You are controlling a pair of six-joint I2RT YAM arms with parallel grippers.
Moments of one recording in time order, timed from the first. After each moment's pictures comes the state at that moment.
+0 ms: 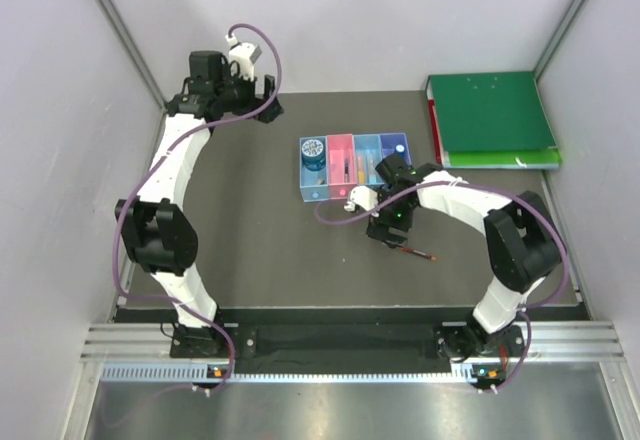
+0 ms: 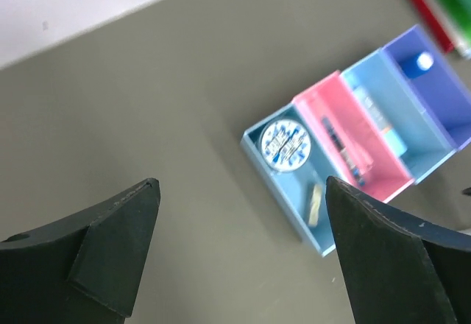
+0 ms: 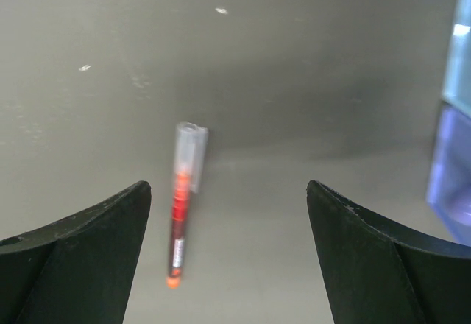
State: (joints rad) left arm -0.12 1.80 1.80 -0.53 0.45 0.08; right arm 0.56 1.70 1.13 -0.76 -0.21 -0.81
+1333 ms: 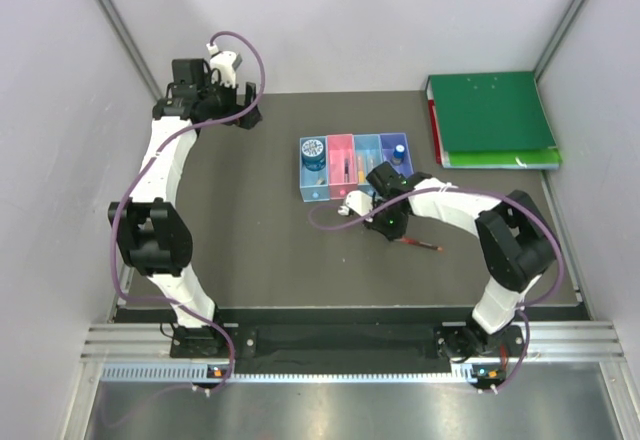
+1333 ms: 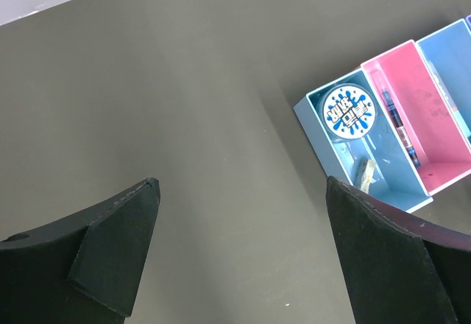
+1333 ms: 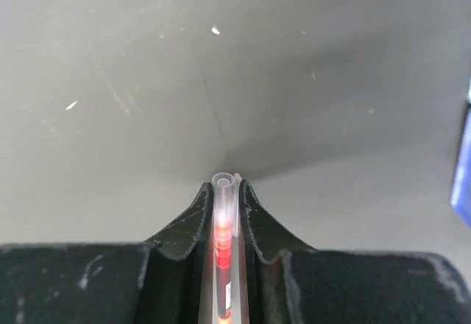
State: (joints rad) left arm -0.02 1.78 1.75 -0.58 0.40 0.15; right arm 0.63 1.72 1.07 -0.66 -0.10 -0.68
